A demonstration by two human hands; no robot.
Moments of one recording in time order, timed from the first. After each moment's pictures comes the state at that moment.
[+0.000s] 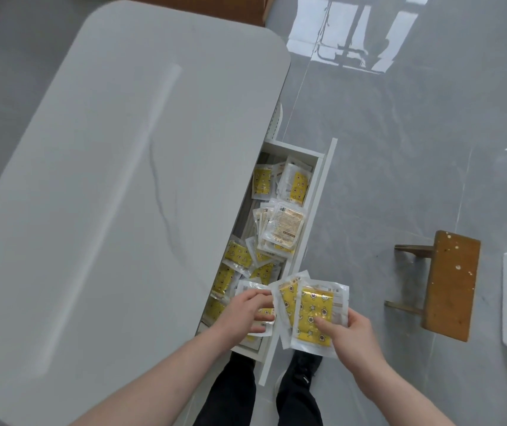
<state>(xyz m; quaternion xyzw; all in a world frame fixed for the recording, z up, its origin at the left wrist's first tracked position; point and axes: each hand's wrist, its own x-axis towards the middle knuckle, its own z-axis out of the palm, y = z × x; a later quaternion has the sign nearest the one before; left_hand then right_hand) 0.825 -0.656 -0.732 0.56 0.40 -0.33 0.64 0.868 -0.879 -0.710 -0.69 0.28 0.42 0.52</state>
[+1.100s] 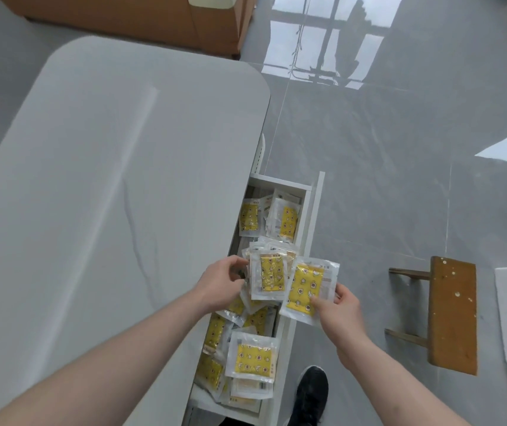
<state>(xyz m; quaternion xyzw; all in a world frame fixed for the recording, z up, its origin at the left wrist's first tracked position) 0.972 -0.569 -0.774 0.82 0.22 -0.32 0.42 0.981 -0.814 -0.741 -0.72 0.34 0.32 0.52</state>
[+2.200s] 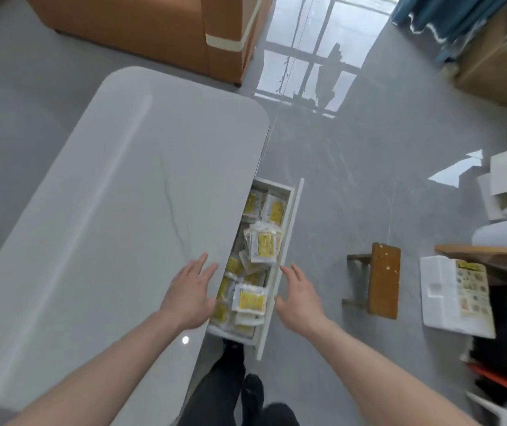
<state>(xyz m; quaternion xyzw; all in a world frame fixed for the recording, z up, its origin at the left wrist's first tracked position) 0.813 -0.530 -0.559 0.92 0.10 -0.33 0.18 0.877 -0.774 -0.549 -0.90 -0.01 0.38 0.21</state>
